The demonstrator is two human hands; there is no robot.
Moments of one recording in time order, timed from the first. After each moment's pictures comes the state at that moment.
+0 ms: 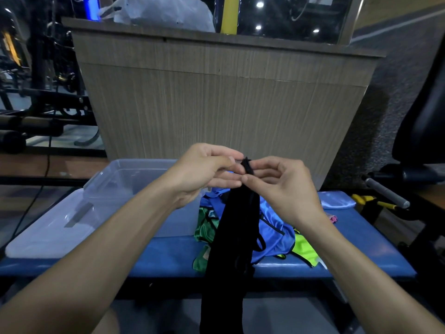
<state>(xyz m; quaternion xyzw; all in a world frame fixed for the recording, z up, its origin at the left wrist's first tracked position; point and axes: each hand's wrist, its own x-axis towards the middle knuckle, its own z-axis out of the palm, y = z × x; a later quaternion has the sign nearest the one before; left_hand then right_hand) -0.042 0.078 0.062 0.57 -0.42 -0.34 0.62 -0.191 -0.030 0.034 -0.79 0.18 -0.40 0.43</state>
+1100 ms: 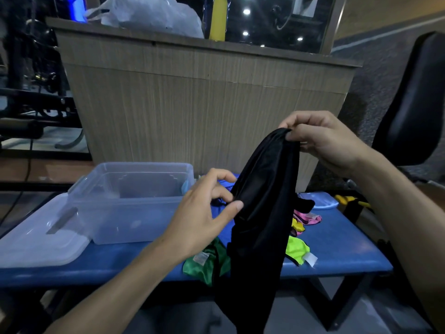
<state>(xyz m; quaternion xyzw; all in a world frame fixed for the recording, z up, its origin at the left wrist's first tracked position) -0.075 0.102 -0.002 0.60 -0.60 0.02 0.53 -0.235 -0.094 0.127 -0.83 0.08 -0.30 0.46</state>
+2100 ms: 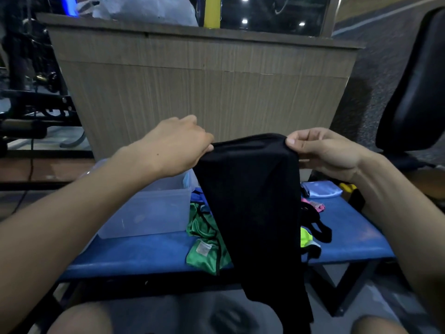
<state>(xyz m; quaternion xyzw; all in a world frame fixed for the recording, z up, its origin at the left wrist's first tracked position) -0.014 0.079 0.101 0.70 -0.65 0.30 -0.05 -0.253 -0.124 0.089 -0.77 0.13 -0.18 0.60</state>
